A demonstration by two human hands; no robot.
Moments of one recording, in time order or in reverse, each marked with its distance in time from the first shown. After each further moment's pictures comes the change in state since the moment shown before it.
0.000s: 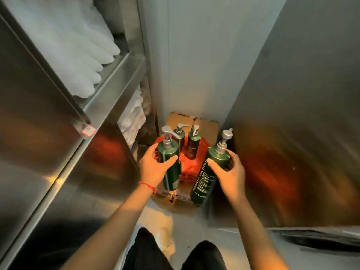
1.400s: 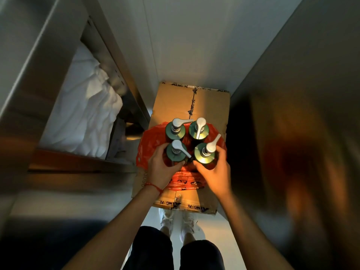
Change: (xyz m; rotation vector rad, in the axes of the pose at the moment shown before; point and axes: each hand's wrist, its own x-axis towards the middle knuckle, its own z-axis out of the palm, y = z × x) left_hand 0.112 -0.138 0.074 0.297 -0.223 -0.059; right_hand 0.112 0.154 0.094 -0.172 -0.079 0.166
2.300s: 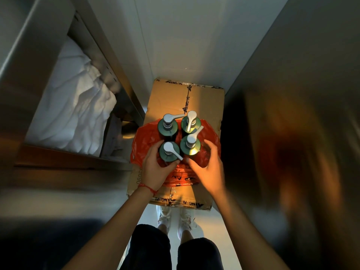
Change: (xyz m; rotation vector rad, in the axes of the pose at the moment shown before) left_hand -0.013 0.004 -0.001 -0.004 -0.031 0.016; right_hand -0.007 -0.006 -0.006 -0.006 -0.063 -0.021
